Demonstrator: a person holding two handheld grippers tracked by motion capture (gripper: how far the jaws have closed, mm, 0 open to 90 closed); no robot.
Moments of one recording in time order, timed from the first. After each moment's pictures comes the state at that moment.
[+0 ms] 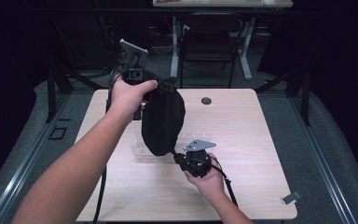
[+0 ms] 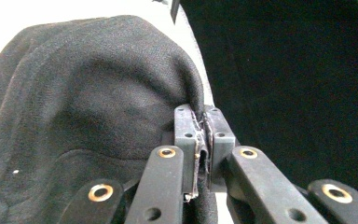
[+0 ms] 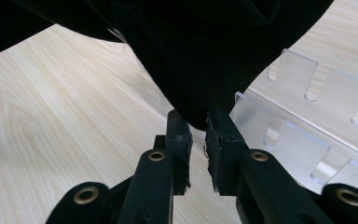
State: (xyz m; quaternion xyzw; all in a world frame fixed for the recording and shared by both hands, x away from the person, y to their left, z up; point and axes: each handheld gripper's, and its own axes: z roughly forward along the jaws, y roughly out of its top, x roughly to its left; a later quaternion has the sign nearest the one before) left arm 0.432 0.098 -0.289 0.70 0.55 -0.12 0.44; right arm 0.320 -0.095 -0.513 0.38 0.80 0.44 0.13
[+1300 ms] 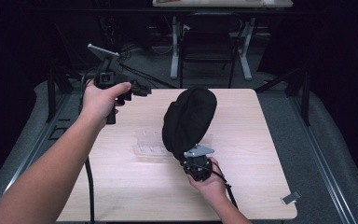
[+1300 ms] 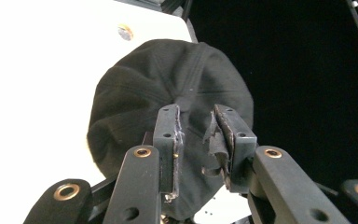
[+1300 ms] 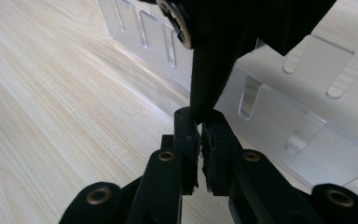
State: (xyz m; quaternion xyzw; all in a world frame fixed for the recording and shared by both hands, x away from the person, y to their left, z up) left arm 0.423 0.169 -0.295 0.67 0.58 -0.11 0.45; right arm 0.316 -0.099 -0.534 0.39 0.81 0.40 0.17
